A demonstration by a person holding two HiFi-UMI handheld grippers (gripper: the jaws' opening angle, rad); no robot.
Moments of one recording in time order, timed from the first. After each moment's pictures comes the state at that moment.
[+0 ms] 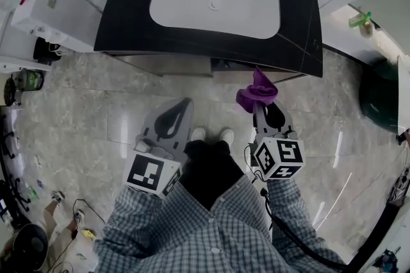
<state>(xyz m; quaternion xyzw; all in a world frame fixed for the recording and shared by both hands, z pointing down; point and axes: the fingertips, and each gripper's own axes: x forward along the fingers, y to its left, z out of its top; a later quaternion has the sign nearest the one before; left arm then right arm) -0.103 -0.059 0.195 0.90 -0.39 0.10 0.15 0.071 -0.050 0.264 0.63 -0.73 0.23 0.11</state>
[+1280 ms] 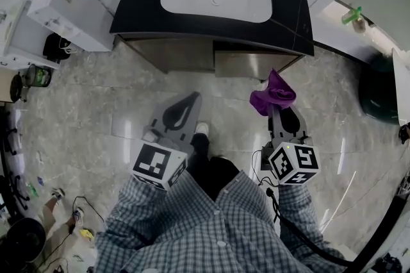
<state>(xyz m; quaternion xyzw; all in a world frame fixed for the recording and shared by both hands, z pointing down) -0.106 0.043 0.150 0.92 -0.37 0.08 0.12 0.085 0.071 0.192 0.66 -0.72 0.21 0.07</state>
